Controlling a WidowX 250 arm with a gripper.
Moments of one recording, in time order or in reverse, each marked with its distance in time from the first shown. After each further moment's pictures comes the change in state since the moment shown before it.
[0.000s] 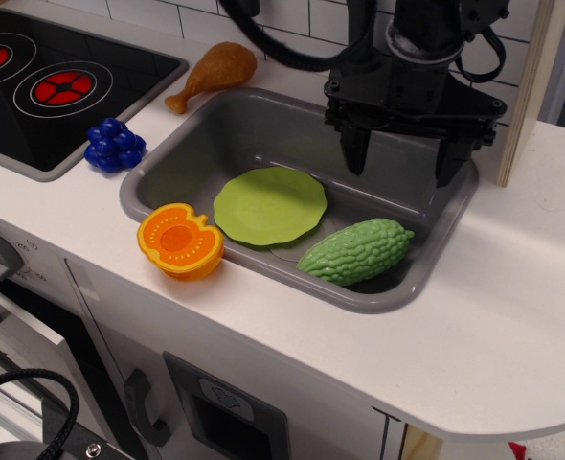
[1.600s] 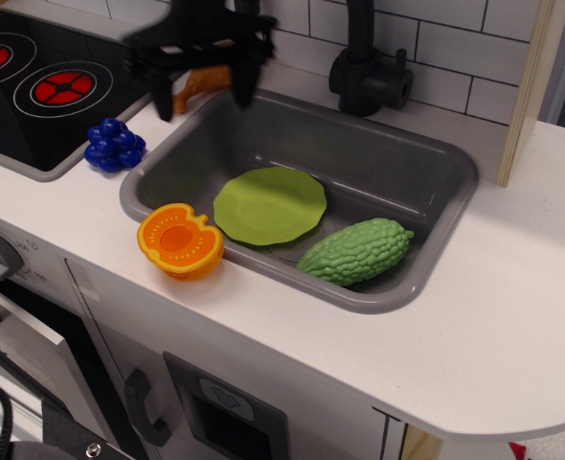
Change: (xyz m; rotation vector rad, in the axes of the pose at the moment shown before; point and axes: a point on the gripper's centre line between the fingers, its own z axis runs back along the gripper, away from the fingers) arm 0.041 0.158 -0.002 0.174 0.058 0.522
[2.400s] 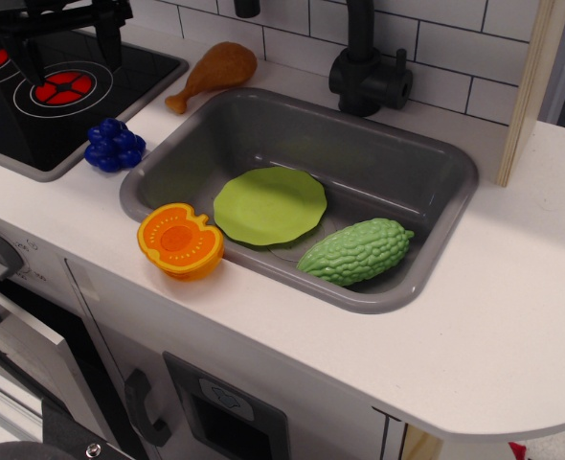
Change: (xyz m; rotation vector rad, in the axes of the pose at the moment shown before) arm 0.059 0.083 -0.003 -0.091 -0.043 -0.038
